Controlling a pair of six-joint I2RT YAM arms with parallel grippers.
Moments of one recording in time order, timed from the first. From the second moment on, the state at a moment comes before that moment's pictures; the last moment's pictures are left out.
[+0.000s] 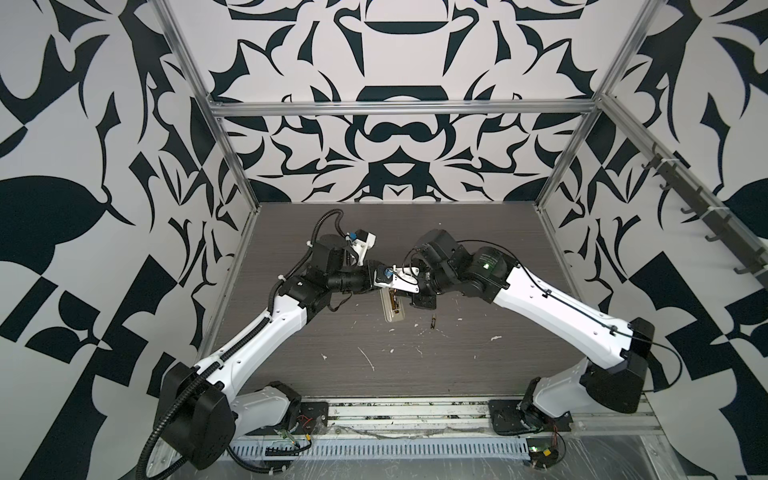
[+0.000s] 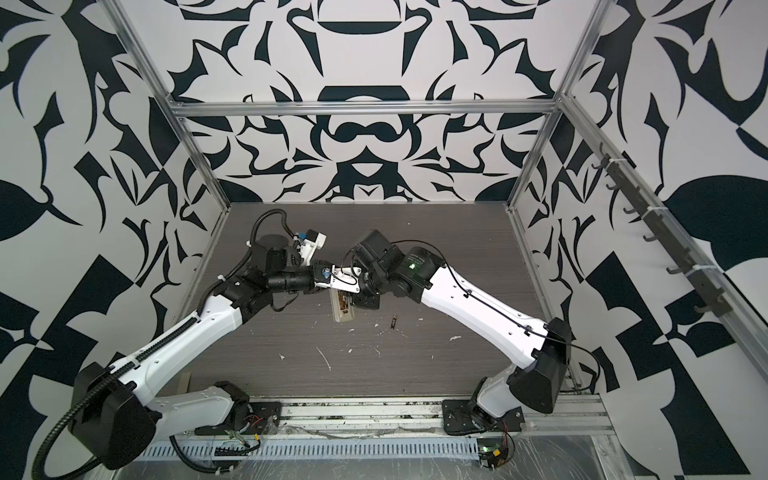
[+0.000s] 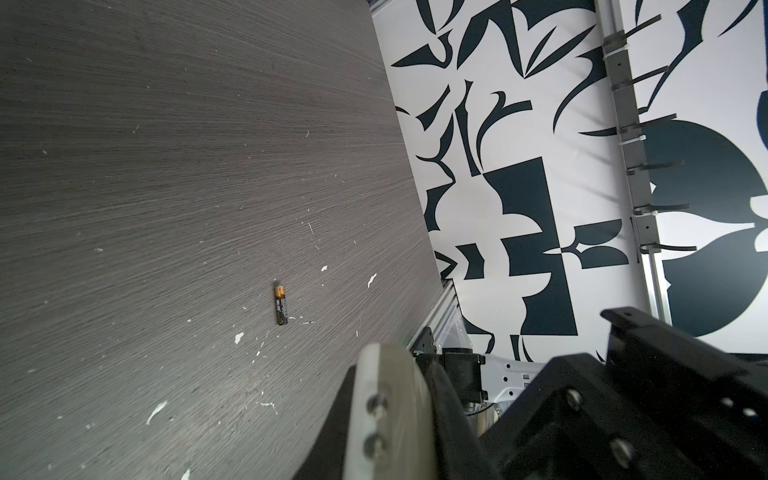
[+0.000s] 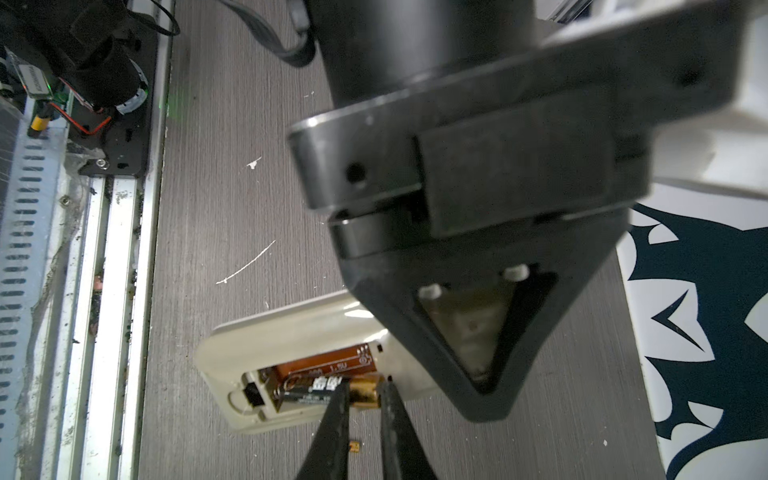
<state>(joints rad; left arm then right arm) -0.55 1.21 0.92 -0.19 0.68 -0.80 0.92 1.49 1.53 -0.90 -0.19 -0.61</state>
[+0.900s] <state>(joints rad) -0.54 1.22 0.91 -0.20 0.65 -0.79 0.97 1.54 1.51 -0.92 -0.13 -0.62</state>
